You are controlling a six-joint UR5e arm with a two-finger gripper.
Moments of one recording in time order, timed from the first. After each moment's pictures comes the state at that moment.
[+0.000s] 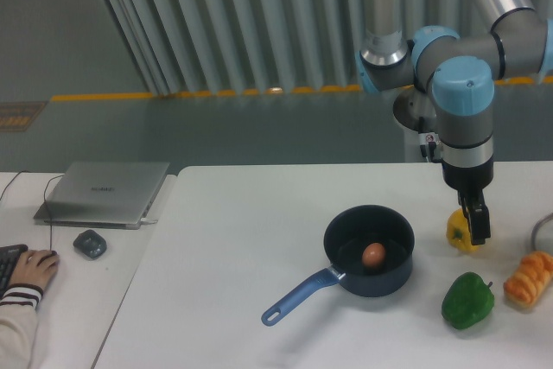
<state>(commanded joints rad) 2.37 -1.82 -1.56 -1.29 1.65 1.67</state>
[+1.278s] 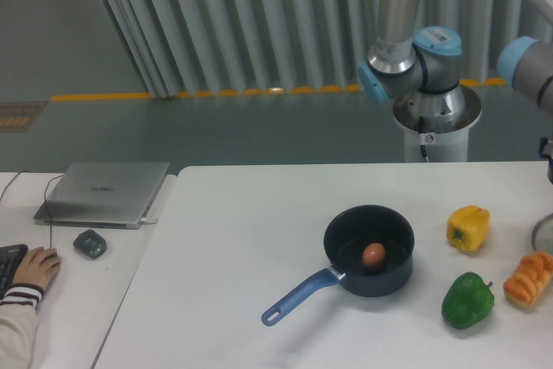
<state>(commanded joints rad) 2.69 -1.89 -1.63 -1.27 1.64 2.26</state>
